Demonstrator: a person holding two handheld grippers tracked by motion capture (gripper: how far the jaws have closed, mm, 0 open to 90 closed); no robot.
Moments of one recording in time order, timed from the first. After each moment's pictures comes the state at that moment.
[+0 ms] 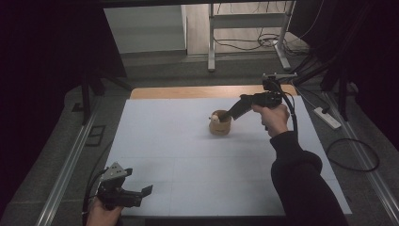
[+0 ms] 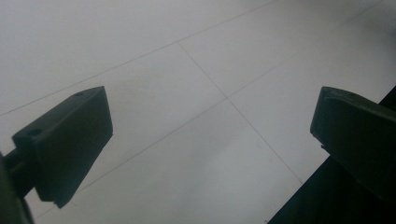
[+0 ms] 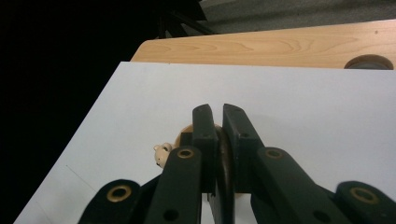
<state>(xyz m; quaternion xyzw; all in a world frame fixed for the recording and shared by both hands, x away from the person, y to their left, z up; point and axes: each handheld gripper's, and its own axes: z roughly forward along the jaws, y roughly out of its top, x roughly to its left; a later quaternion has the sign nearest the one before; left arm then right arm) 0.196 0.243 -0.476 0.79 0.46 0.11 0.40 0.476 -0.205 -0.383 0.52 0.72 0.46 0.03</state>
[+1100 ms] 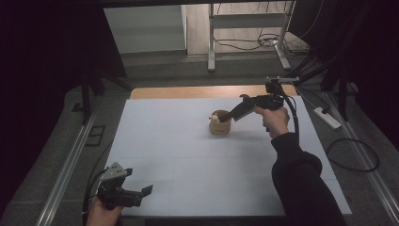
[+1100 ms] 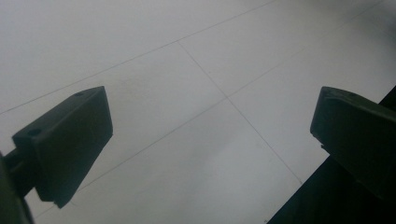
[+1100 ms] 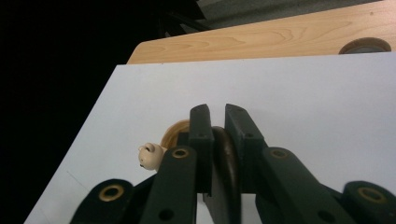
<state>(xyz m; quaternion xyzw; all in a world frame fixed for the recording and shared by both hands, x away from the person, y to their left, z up) 0.197 0.243 -0.476 0.79 0.46 0.11 0.39 0.485 -0.219 -0.403 0.54 0.70 0.47 0.00</state>
